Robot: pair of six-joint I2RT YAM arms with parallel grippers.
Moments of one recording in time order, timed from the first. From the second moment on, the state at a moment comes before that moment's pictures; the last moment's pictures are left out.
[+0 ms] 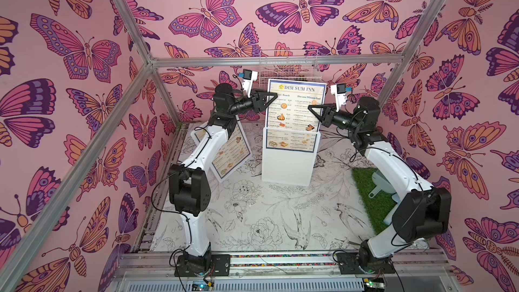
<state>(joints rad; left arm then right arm) -0.26 1.95 1.84 0.30 0.97 -0.54 0.17 1.58 1.41 0.20 -0.83 0.42</state>
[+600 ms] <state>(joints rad) -0.27 1.92 1.75 0.31 0.97 -0.53 0.17 1.57 1.42 0.22 -0.83 0.42</state>
